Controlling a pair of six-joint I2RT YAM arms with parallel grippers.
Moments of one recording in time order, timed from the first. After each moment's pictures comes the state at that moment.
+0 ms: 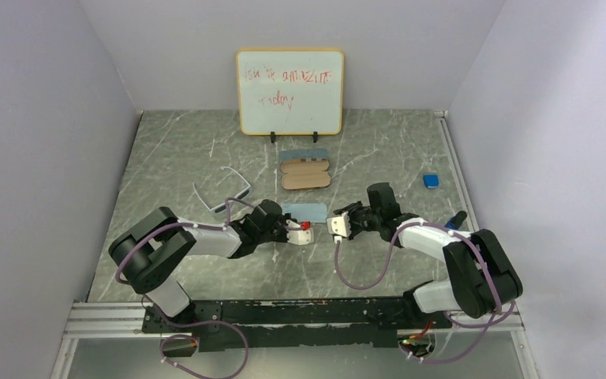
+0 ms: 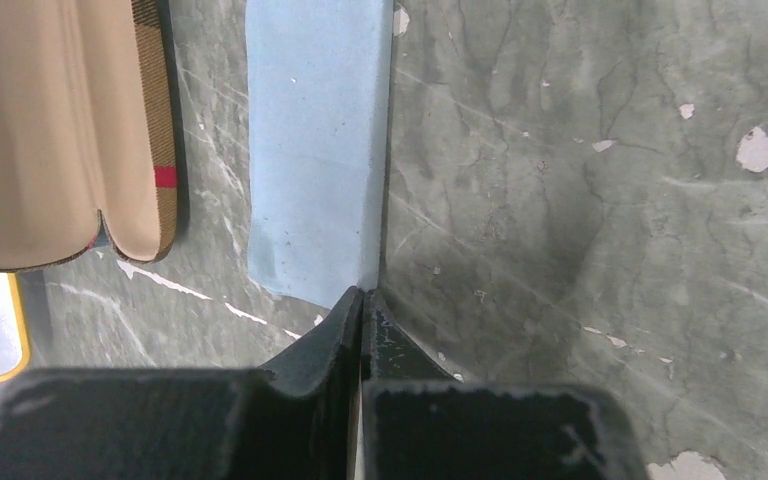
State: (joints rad) left arm -0.83 1.61 0.59 0.36 0.03 0.85; right arm 0.40 1.36 0.49 0.11 -0.64 -1.40
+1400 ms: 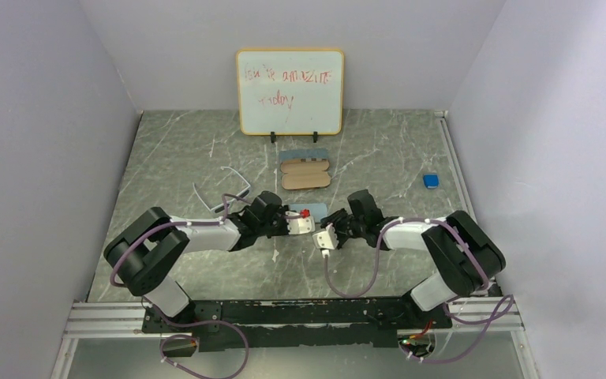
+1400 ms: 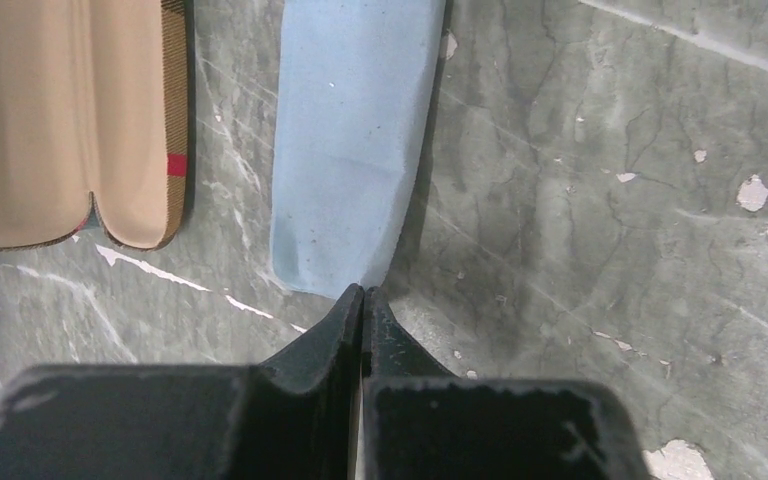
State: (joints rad) left arm -0.80 1.59 0.66 0.24 0.08 0.74; right arm 0.54 1.50 0.48 0.22 -0.56 -1.48
